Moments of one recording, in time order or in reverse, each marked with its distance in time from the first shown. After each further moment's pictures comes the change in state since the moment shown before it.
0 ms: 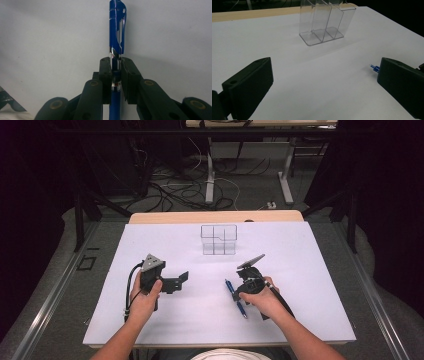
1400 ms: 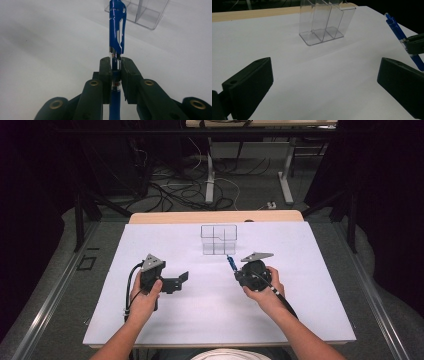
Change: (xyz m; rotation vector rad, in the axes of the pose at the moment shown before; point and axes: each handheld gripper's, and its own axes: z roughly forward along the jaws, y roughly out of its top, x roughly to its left) left arm 0.000 0.000 0.001 -0.001 -0.005 0.001; right arm 0.012 -0.004 -0.035 -0.463 -0.165 -0.309
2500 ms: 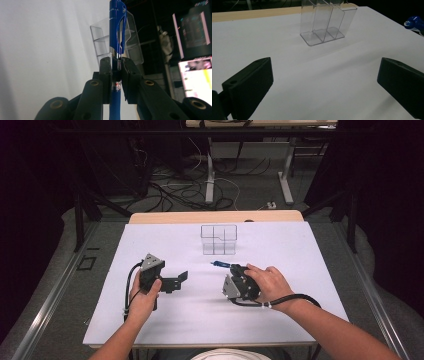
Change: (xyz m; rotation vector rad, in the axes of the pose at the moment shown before) left arm 0.002 0.001 0.000 -0.002 0.000 -0.011; right arm 0.044 -0.009 -0.008 -0.160 -0.402 -1.127
